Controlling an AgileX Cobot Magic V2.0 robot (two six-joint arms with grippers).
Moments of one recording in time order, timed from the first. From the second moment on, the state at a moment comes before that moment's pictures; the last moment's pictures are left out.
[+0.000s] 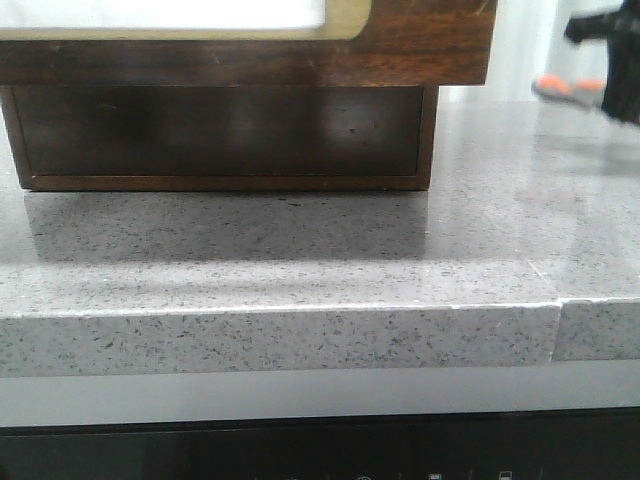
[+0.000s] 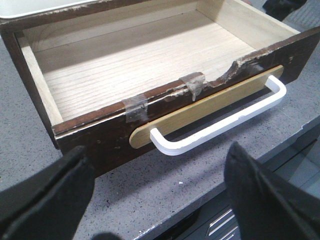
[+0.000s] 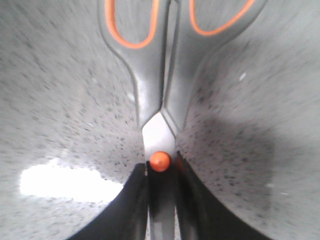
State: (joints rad) left arm -0.59 0.52 -0.85 0.08 0.82 -0.05; right arm -0.06 1.82 -1.68 0.11 0.99 -0.15
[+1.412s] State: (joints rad) left arm -0.59 0.52 -0.85 0.08 0.82 -0.05; right arm 0.58 1.47 -1.88 0.40 1.03 -0.80
